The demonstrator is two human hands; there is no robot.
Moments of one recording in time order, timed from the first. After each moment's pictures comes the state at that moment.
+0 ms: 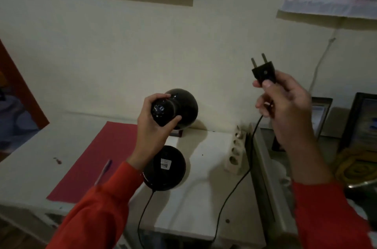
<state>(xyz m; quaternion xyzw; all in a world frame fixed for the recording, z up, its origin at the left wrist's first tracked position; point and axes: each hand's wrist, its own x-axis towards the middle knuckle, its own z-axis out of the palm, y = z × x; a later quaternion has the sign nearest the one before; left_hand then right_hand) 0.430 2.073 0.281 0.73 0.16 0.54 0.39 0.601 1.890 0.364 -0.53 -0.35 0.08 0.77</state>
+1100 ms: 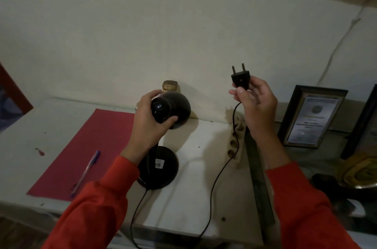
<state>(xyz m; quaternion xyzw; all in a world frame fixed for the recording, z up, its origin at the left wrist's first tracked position) 0.460 2.107 0.237 0.78 0.29 0.43 0.34 0.651 1.960 0.282 -0.58 -0.37 0.01 0.72</state>
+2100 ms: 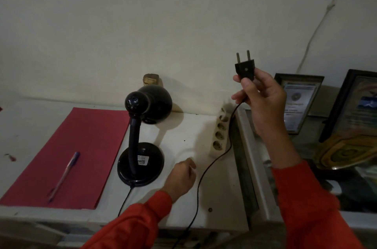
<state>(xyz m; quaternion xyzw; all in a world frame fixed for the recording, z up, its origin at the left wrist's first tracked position) 0.519 2.006 0.075 0.87 0.27 0.11 0.39 0.657 1.911 0.298 -0.58 -0.37 0.03 0.72</state>
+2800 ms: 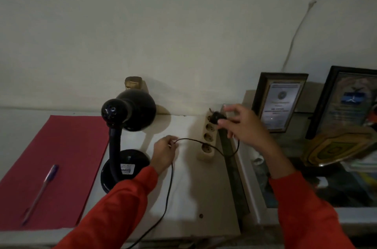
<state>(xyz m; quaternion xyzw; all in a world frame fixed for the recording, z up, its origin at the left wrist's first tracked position) 0.569 2.064 0.100 0.80 0.35 0.21 0.43 0.701 1.890 0.244 -0.81 -0.32 0.20 0.45</state>
